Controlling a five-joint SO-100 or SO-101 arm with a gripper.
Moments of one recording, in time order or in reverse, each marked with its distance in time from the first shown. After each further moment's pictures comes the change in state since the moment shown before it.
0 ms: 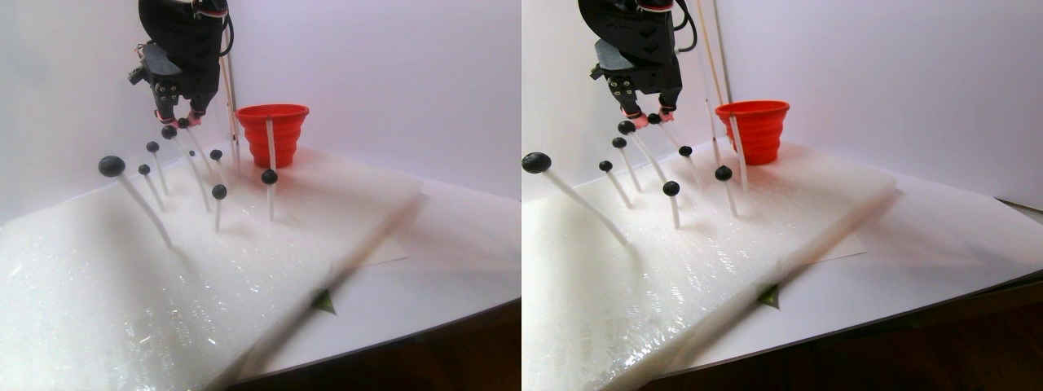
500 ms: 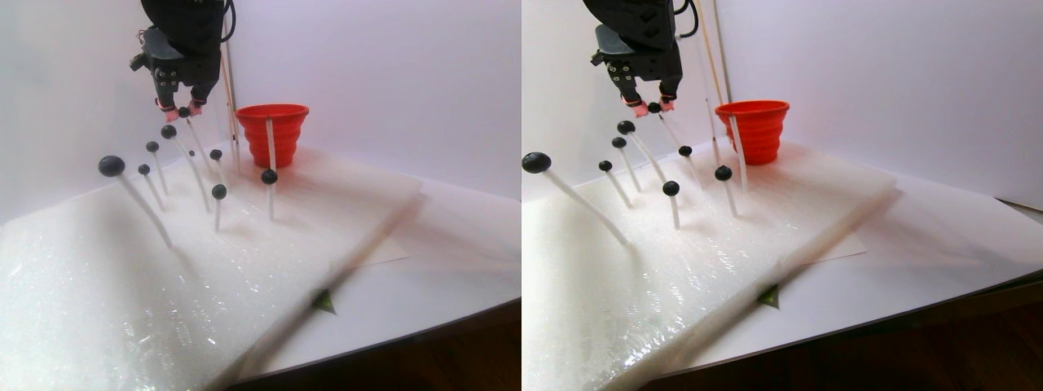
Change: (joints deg) arm 0.0 5.5 1.3 3.5 1.3
